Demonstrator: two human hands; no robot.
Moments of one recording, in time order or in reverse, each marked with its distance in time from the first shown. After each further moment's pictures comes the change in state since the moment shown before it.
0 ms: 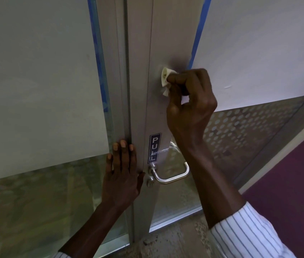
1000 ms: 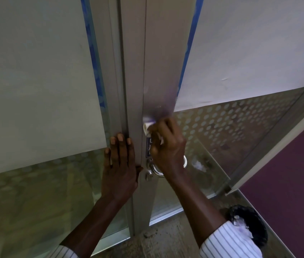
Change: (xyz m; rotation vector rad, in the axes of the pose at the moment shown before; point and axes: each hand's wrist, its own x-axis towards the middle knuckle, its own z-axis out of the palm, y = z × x) left_hand 0.005 0.003 -0.011 -0.019 -0.005 -0.009; right_hand -0.113 0.029 -0.005 -0.093 -0.311 0.029
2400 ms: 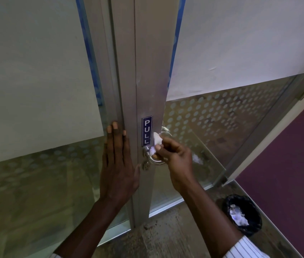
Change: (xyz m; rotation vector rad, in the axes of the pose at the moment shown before) left_hand -0.005 0.016 -0.080 -0.255 -0.159 -0.064; right_hand -0.065 0.008 -0.044 0.857 -0.158 1.025
